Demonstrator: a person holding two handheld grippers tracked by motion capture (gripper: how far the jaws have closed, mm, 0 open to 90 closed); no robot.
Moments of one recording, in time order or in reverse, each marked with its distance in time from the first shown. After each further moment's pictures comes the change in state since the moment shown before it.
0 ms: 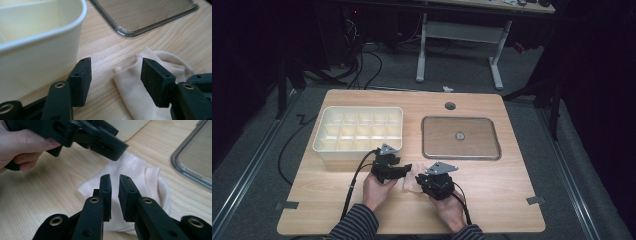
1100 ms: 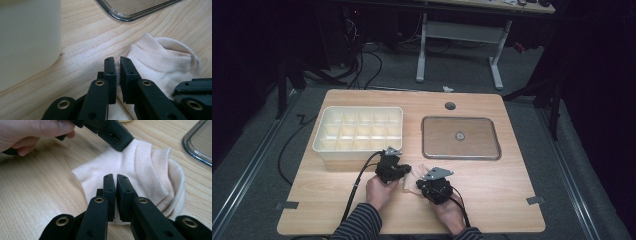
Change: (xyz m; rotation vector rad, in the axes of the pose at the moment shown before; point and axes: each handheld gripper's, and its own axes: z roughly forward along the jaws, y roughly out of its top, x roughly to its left) left arm 0.005 -0.004 0.015 0.079 -0.091 -0.018; right arm 0.000 -0.016 0.013 0.051 -0.006 -0.046
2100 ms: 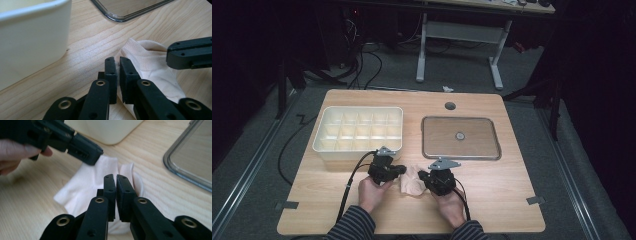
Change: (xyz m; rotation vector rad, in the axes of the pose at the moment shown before) left arm 0.000 -0.002 -0.026 -0.019 -0.018 0.029; right arm -0.015 0.019 -0.009 -0.070 0.015 0.097
